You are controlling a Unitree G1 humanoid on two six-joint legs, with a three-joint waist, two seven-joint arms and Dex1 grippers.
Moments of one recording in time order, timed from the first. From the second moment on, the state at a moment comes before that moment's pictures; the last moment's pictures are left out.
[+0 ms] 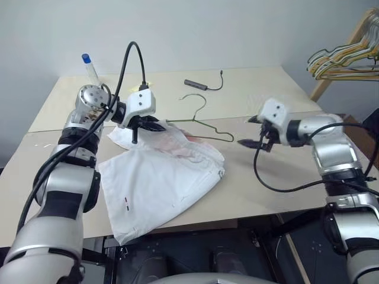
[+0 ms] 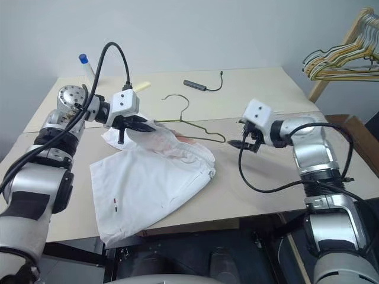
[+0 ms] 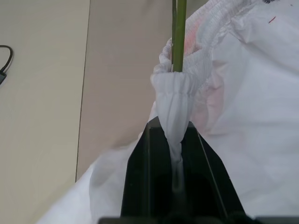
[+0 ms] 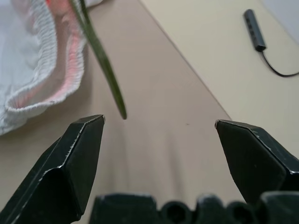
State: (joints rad) left arm -1.15 0.56 -0.22 1.08 0.10 -0.27 -1.41; right arm -0.68 -0.69 0.06 0.25 0.03 0.37 1.04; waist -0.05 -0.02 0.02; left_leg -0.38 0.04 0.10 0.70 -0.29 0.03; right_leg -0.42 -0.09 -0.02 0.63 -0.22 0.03
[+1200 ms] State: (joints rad) left arm -1.24 0.58 -0.13 1.16 0.08 -0.31 -1.37; right arm -0.42 -0.28 -0.09 -0.09 0.49 1.08 0.62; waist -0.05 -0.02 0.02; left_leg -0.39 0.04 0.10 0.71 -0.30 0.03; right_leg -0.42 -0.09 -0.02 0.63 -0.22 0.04
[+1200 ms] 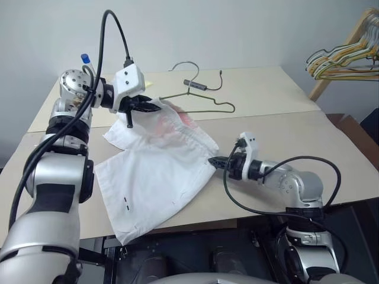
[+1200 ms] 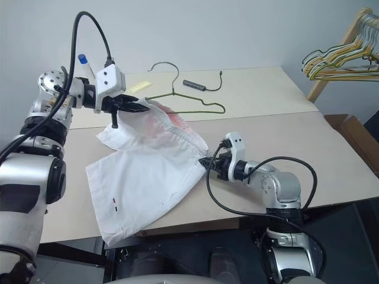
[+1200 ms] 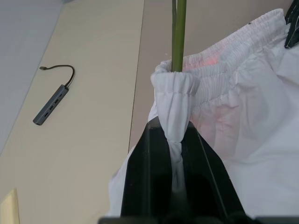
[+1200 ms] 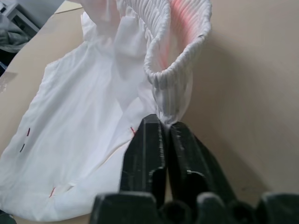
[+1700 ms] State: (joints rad) left arm -1.20 0.64 -0.06 1.11 -0.03 -0.30 -1.61; right arm -0.54 -0.53 -0.07 0.07 0.45 0.91 0.72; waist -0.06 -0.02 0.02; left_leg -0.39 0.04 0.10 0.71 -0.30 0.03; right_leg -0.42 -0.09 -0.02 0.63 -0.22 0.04
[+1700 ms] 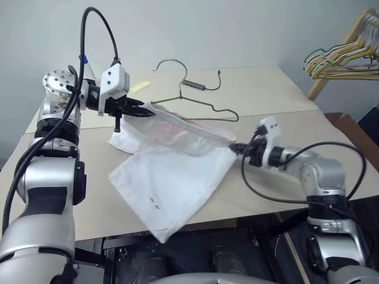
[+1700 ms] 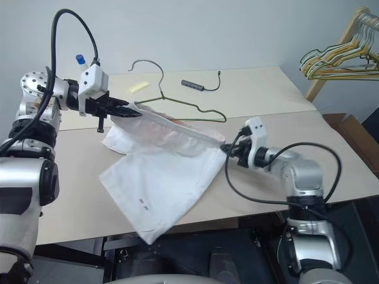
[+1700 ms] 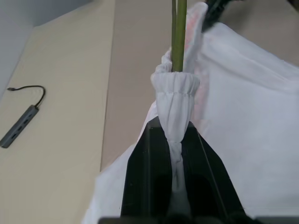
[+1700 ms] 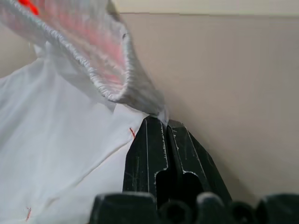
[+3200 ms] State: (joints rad) left arm -1.18 0.64 -0.14 1.11 0.09 -0.37 -1.47; right arm -0.89 -0.78 0.29 0.01 0.12 0.57 1.05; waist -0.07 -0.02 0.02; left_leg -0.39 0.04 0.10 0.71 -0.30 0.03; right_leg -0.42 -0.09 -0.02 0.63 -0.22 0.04
